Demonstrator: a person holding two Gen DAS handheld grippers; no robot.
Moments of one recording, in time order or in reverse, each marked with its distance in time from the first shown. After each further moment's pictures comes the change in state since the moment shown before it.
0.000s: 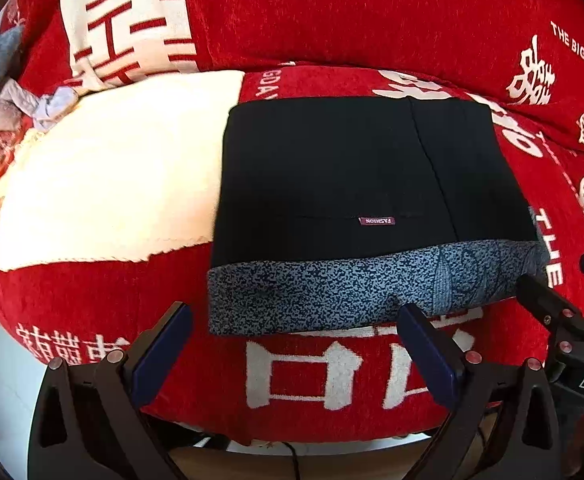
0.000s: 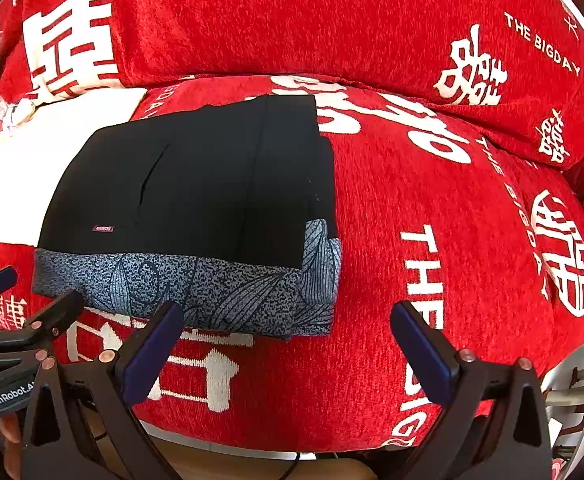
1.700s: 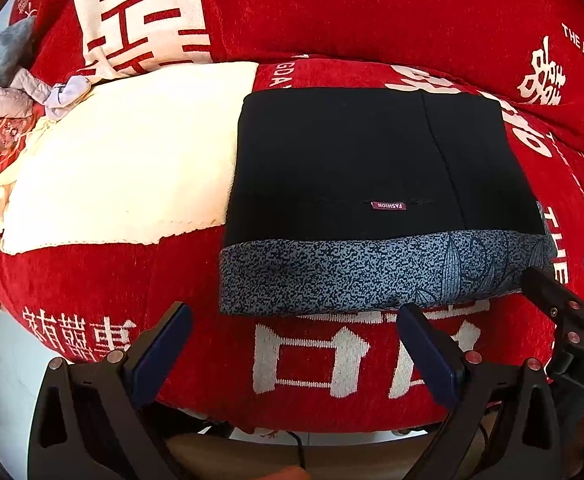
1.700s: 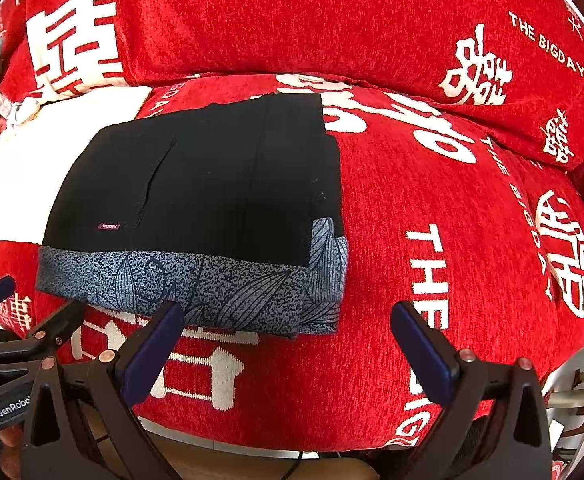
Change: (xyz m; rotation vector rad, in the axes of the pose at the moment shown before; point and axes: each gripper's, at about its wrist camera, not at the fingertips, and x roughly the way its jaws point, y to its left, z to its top) left arm -0.003 0.002 -0.006 -0.038 0.032 0.015; right arm 0.000 0.004 0.000 -0.002 0.002 0.014
